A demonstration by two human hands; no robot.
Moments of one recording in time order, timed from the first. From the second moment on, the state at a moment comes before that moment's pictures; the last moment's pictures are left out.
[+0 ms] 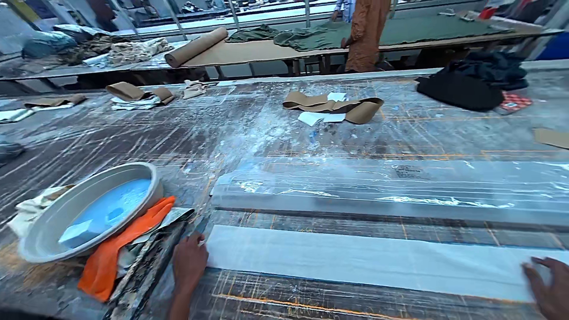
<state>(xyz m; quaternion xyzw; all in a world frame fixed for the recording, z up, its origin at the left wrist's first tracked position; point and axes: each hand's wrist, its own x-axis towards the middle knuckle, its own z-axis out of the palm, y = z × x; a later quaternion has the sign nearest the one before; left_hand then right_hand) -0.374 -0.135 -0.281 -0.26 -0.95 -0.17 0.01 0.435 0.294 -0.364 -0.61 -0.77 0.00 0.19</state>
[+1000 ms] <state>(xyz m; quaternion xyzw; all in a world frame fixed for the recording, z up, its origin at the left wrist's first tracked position) 0.291 0.268 -0.294 -0.68 -0.72 -0.04 -0.14 0.649 0.412 -0.309 -0.67 -0.69 0.07 0.27</state>
